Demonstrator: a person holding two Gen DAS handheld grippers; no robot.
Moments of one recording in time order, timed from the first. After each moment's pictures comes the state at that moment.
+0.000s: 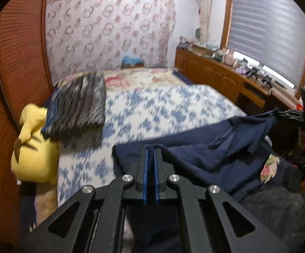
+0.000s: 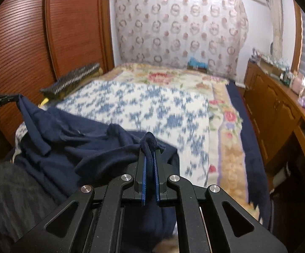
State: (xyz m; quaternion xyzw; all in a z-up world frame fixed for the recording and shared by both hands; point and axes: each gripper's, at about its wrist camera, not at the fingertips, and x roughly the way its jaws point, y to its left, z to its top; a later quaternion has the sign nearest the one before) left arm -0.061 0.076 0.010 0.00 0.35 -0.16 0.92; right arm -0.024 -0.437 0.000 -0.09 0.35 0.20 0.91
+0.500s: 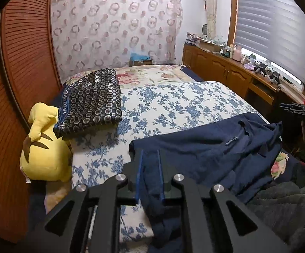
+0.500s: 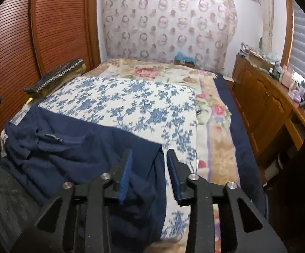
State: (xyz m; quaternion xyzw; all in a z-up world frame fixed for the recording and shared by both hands) left arm -0.052 0.095 0.009 0.01 0.34 -0.14 0.93; right arm 0.009 -0.437 -0.011 -0.09 0.34 0.16 0.92
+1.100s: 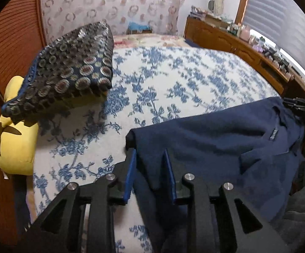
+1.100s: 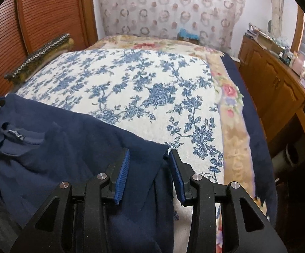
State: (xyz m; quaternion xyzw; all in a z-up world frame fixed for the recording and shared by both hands) left arm 0.054 0.085 -0.092 0.01 0.44 -0.15 0.88; right arm 0.090 -0.422 -0.087 -0.10 0.42 0.15 0.89
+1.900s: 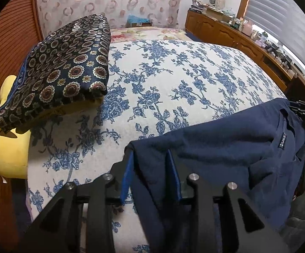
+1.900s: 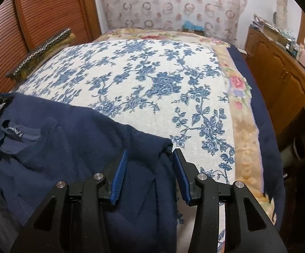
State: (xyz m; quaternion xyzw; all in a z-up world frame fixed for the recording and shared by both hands) left arm 0.080 0.082 -0.096 0.01 0.46 -0.15 0.87; right arm 0.096 -0.421 -0.097 -0.08 0.44 0.18 0.87
